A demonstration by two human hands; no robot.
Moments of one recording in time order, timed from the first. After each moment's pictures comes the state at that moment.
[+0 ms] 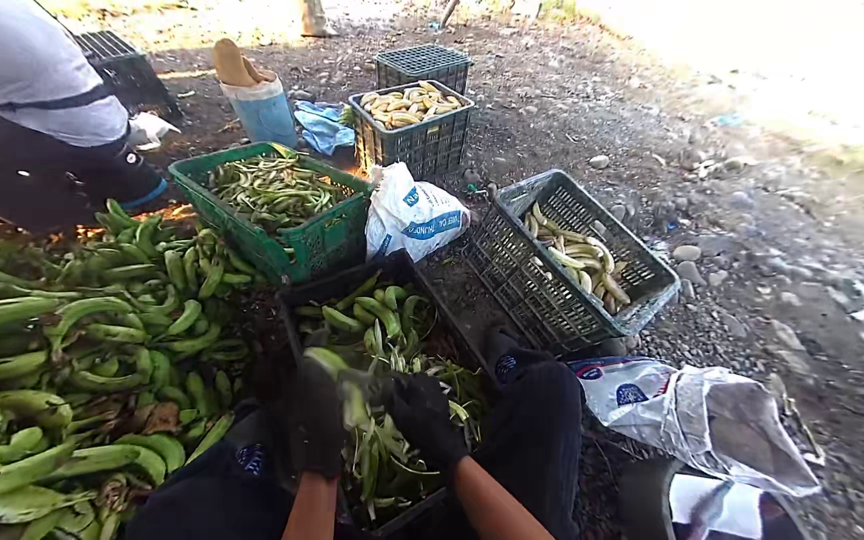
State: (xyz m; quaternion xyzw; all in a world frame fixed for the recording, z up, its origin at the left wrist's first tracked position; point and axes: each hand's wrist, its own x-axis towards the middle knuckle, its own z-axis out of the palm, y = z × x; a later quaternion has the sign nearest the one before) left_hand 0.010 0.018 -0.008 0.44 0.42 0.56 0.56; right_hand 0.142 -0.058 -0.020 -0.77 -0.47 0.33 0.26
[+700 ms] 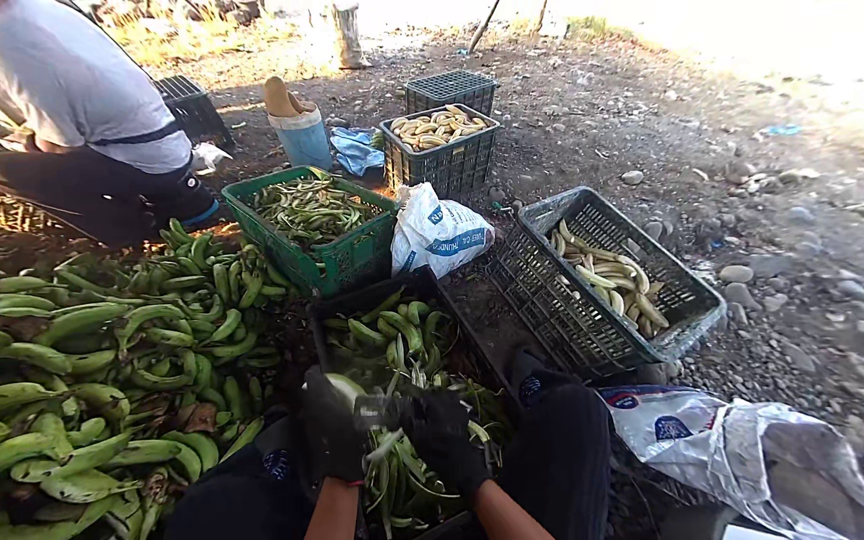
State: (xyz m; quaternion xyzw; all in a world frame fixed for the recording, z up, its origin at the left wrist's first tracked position) left_hand 0.010 0.025 -0.020 0.36 0.54 0.61 0.45; right_hand 0.141 -0.063 -0.024 -0.76 -0.53 0.26 0.27
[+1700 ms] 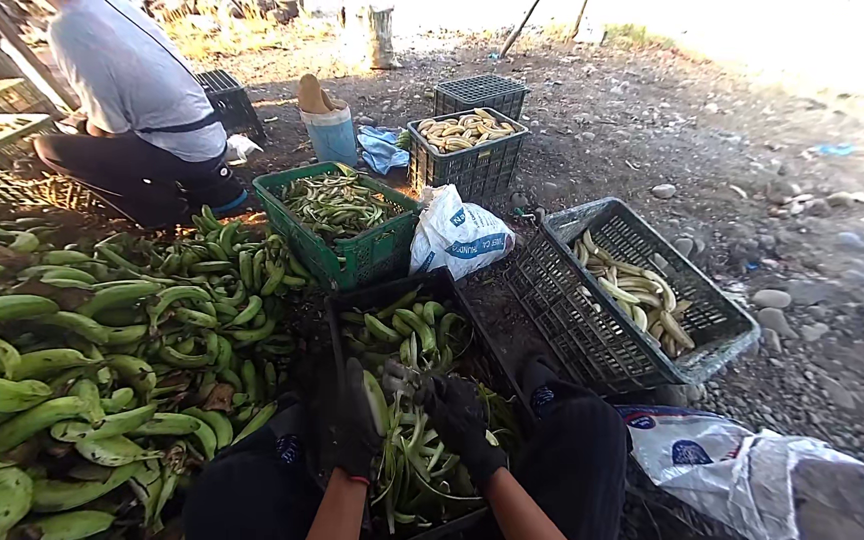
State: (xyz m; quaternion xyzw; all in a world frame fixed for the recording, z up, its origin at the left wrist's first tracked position) left_hand 0.011 0.019 -0.014 0.31 0.49 0.54 0.61; right_hand 0.161 -0.044 -0.024 -0.74 -0.53 0.33 0.27
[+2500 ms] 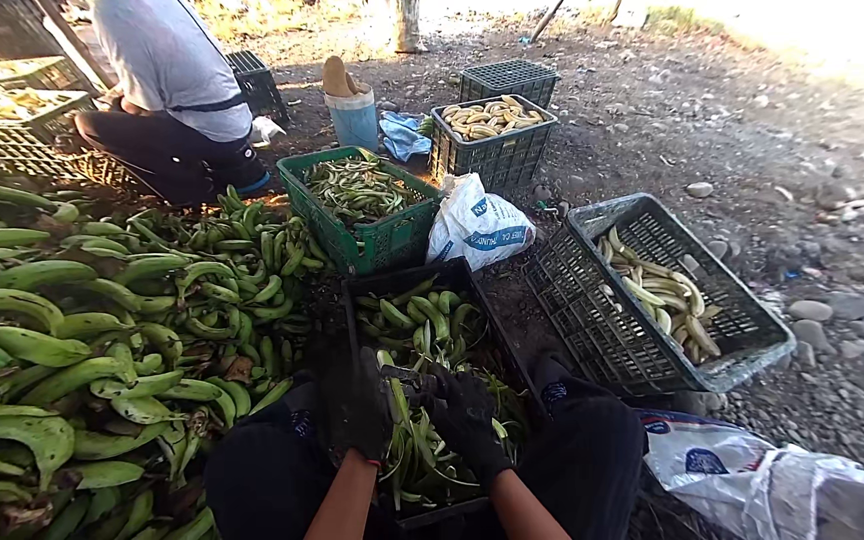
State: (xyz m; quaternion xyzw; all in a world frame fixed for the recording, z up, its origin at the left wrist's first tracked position) left_hand 0.006 0.007 -0.015 0.37 0.56 0.51 0.54; right_hand 0.144 -0.057 -0.022 -0.76 -0.56 0.24 0.21
